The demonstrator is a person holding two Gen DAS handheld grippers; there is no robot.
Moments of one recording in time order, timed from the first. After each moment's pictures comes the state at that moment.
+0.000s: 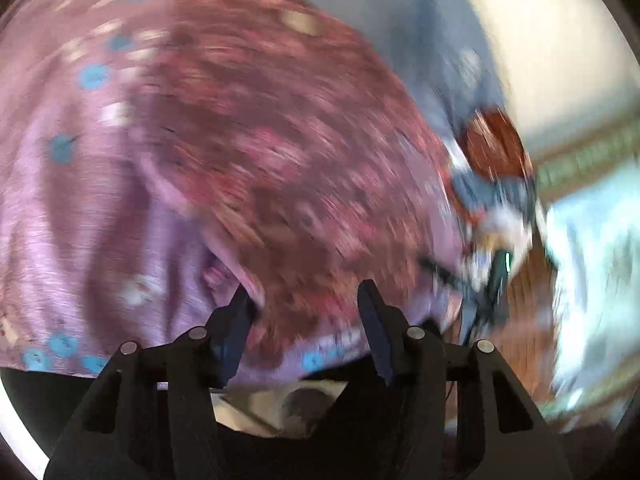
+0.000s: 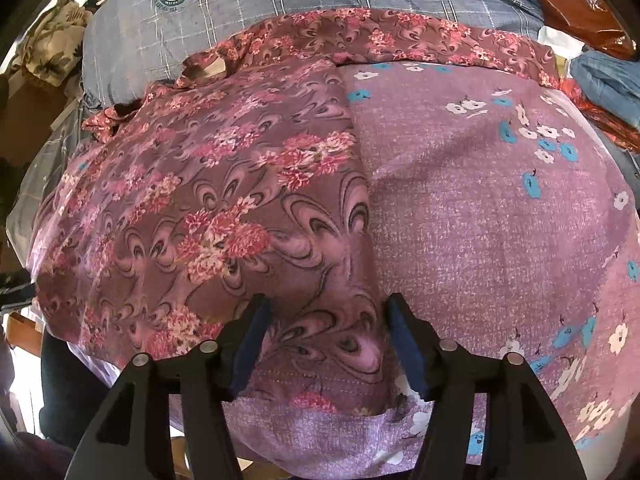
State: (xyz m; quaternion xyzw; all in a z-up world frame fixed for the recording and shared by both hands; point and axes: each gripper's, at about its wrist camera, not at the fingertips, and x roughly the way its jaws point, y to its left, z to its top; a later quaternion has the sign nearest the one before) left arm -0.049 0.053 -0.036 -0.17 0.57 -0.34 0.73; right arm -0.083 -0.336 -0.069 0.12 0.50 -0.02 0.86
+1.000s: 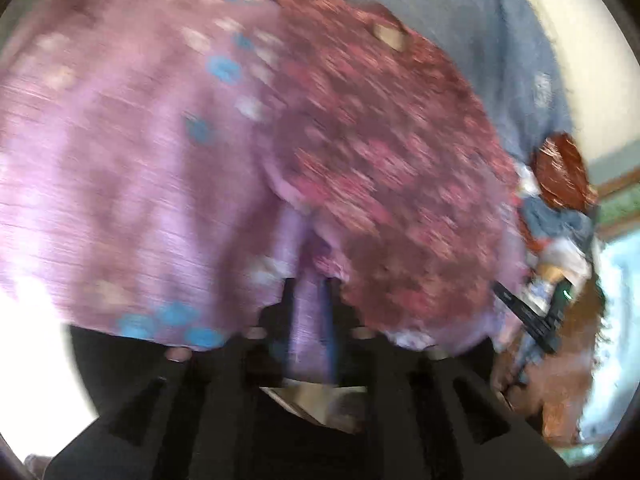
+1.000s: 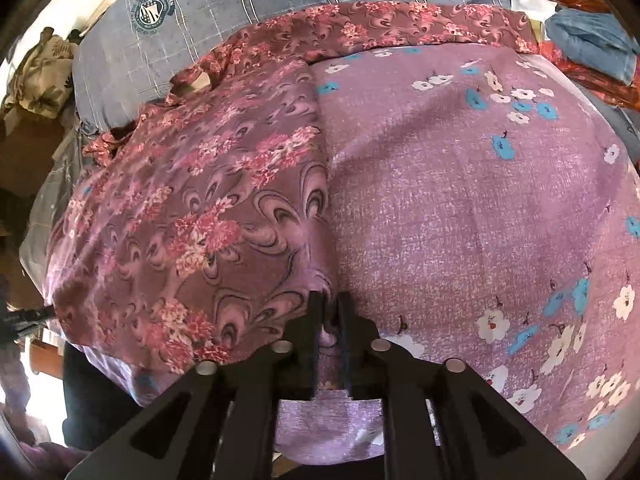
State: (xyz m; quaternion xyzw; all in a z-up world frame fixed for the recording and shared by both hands) left arm -0.053 0.098 -0.052 -0.19 0.60 -0.19 0.75; right arm -0.099 -0.360 -0.070 0.18 0.50 -0.02 0.85
